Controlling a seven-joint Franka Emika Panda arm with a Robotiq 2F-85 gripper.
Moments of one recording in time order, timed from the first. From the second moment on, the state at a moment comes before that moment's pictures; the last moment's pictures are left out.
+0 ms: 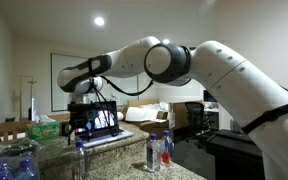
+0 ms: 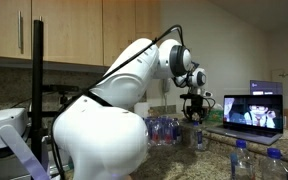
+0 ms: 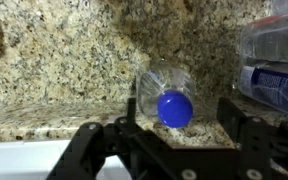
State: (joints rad) arm 0.20 0.69 0.07 -1.14 0.04 1.74 0.39
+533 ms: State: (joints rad) arm 0.20 0.76 0.06 -1.03 0.04 1.63 0.39
